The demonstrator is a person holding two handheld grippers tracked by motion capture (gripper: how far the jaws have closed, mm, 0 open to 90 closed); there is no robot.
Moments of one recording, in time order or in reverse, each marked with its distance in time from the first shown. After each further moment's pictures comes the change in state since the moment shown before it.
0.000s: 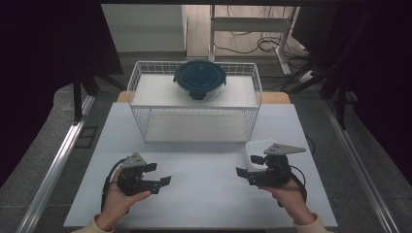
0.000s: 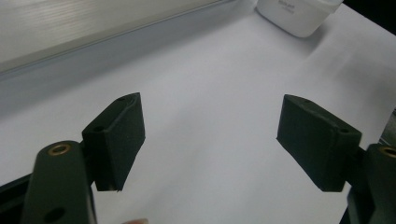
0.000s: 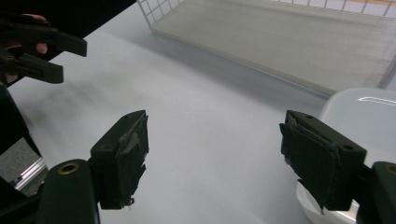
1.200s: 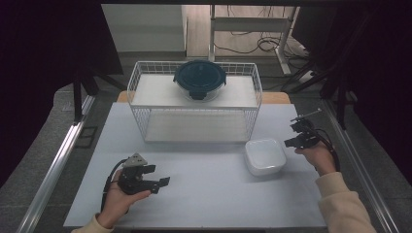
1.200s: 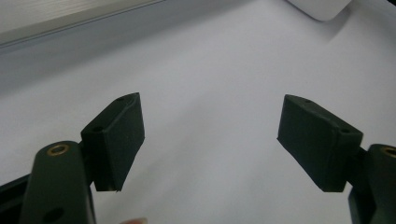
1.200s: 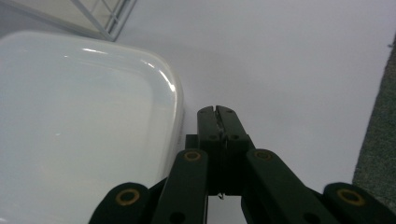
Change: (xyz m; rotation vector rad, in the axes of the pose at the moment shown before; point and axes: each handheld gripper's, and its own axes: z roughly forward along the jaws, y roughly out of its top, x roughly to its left) left arm 0.010 -0.007 0.011 0.053 0.011 -0.021; right arm -0.163 0.032 0.001 0.425 -0.385 0.150
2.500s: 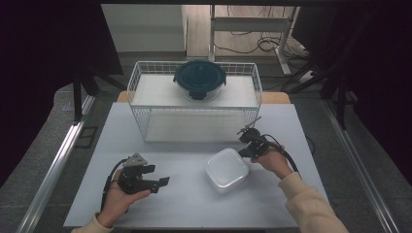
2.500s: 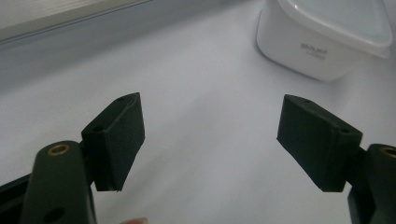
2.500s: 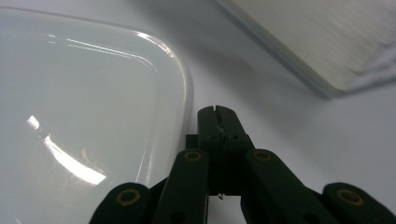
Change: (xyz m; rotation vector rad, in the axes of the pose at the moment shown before) left arm 0.004 -0.001 0.002 0.011 0.007 -0.003; right arm 0.142 0.025 0.041 0.062 0.176 -0.353
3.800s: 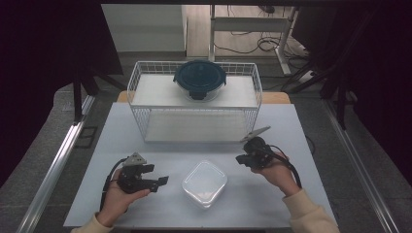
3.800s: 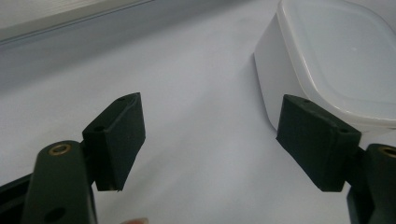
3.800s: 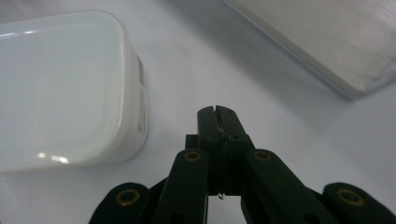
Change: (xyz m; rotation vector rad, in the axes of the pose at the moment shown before) left arm 0.002 0.000 0.001 0.006 0.011 -0.004; right arm 0.029 -0.033 -0.036 -0.167 0.028 -0.019
